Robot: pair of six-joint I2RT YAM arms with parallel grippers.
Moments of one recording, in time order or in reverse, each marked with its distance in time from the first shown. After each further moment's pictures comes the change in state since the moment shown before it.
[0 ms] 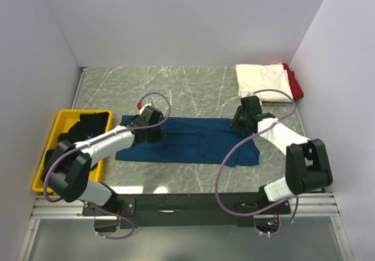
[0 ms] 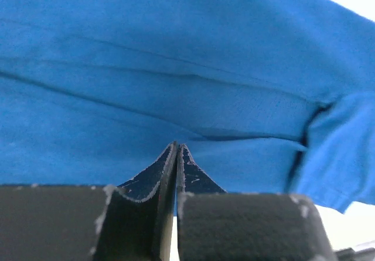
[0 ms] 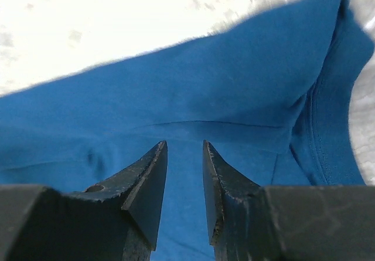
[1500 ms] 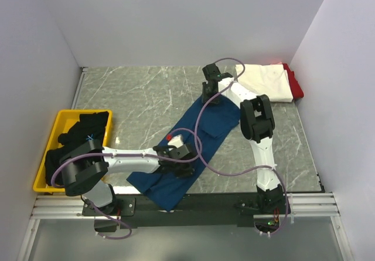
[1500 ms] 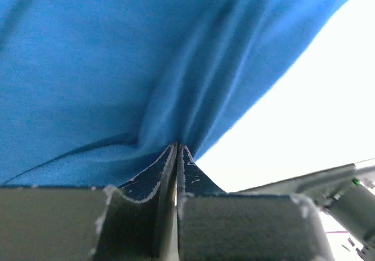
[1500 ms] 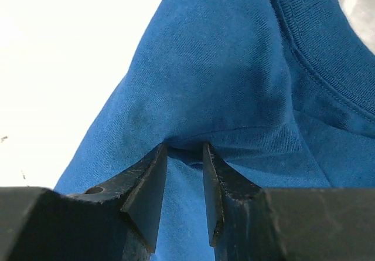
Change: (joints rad) left arm -0.553 0.113 -0.033 -0.006 -0.068 -0.504; right arm 0.158 0.885 1.082 -0.395 0.008 -0.208
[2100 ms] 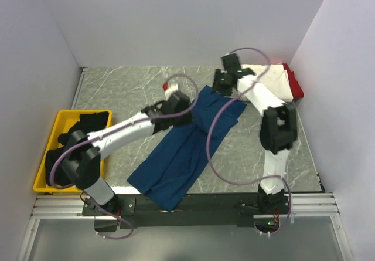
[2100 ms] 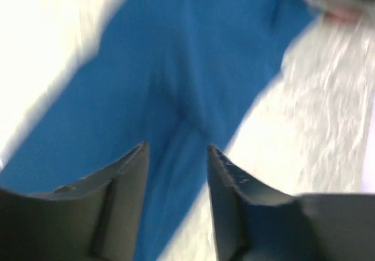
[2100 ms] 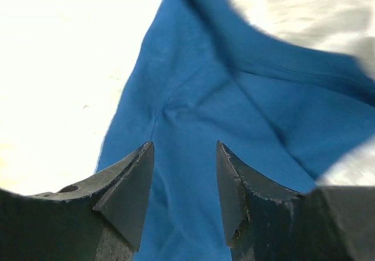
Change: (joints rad) left arm 0.304 0.036 0.418 -0.078 -0.082 0.425; right arm -0.075 -0.284 -0.163 0.068 -0.067 0.026
